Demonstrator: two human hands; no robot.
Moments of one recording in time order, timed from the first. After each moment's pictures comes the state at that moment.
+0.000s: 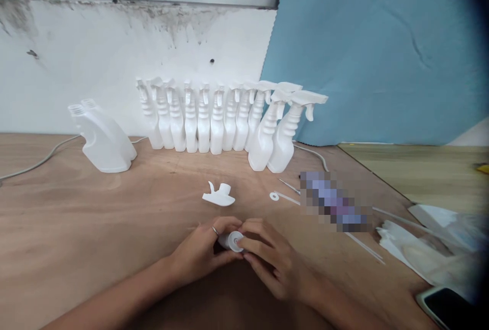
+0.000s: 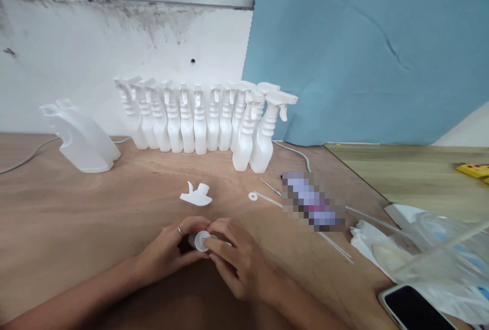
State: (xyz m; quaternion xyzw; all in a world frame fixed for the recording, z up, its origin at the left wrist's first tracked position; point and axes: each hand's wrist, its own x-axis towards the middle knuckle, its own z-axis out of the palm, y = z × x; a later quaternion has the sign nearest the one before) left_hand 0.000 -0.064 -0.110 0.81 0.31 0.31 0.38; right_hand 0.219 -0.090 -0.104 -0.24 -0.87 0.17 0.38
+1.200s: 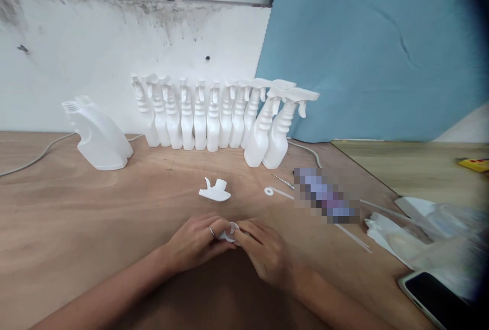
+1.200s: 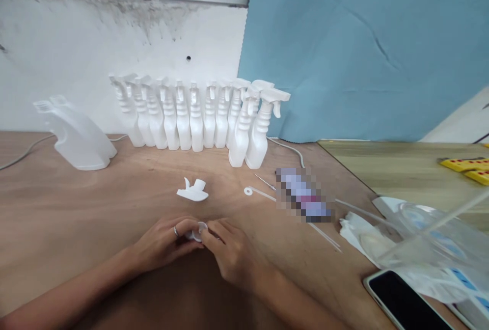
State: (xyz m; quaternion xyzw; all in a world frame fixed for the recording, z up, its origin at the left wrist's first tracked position) left_hand -0.005 -0.057 -0.114 0.90 0.22 0.33 0.17; right_hand 0.206 -0.091 -0.107 -0.28 -0.88 0.02 0.37
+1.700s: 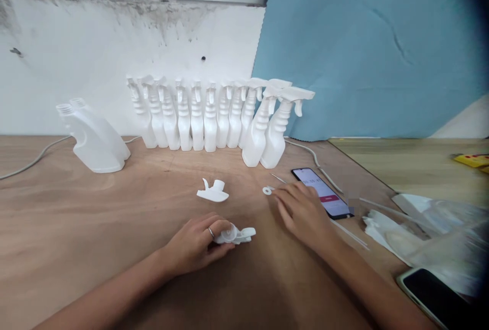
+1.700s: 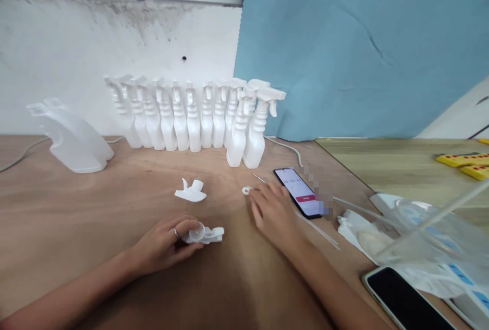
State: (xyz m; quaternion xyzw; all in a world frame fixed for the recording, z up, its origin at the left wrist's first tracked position) left_hand -0.003 -0.060 -0.110 0.90 0.24 0.31 0.18; right_hand 0.288 -0.058 -0.093 -0.53 -0.81 -0.18 0.19
